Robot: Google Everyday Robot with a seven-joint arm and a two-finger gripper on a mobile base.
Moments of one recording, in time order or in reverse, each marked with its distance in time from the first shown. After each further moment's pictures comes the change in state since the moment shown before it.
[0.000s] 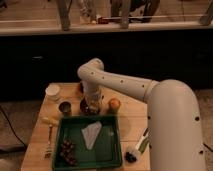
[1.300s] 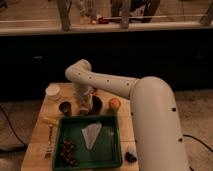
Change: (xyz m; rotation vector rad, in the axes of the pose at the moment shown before) arm -0.026 -0.038 0.014 -0.023 -0.033 -0.108
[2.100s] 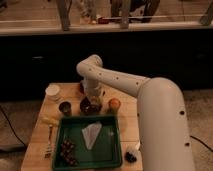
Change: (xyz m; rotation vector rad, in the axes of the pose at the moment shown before) arm 0.049 0.026 -0.013 -0.046 0.051 0.091
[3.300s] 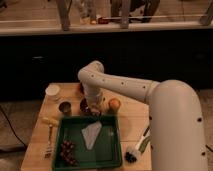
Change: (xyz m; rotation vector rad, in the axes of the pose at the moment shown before) arm -0.035 0.035 0.007 0.028 -0.021 -0.006
